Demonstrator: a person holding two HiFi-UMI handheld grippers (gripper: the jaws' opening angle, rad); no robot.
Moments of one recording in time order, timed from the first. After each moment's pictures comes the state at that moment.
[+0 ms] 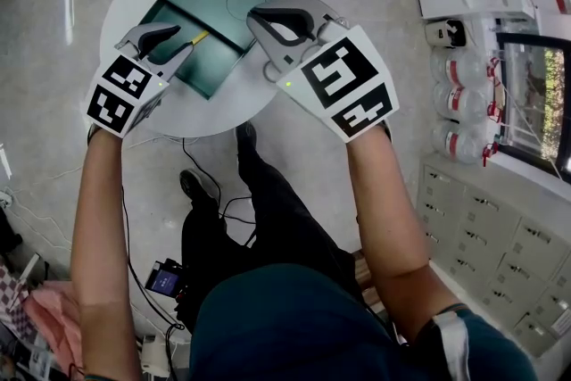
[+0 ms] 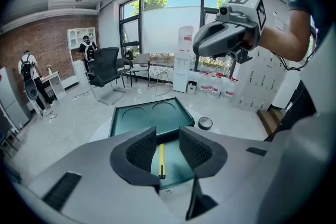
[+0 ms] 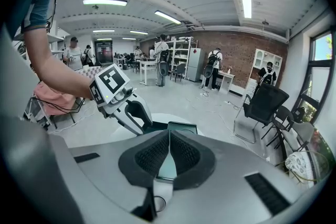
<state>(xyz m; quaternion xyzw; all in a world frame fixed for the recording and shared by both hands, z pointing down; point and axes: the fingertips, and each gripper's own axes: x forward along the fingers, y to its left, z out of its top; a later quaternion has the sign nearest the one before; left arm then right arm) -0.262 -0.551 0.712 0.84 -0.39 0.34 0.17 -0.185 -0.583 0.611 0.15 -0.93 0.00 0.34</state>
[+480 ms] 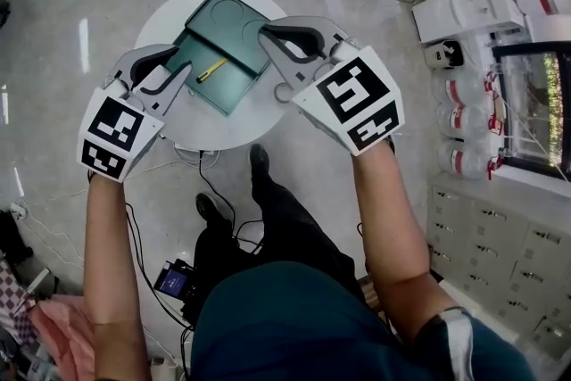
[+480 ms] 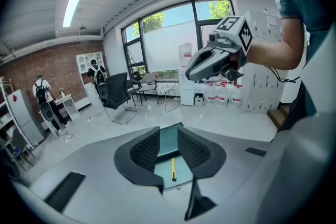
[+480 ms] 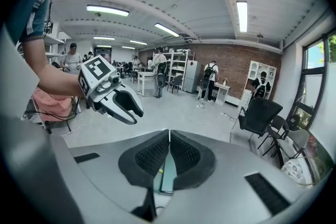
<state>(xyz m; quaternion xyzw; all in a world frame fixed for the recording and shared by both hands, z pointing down) -0.280 -0.501 0.532 0.84 -0.44 0.30 0.08 -0.191 -0.545 0.483 0.17 -0.94 -0.02 0.28</state>
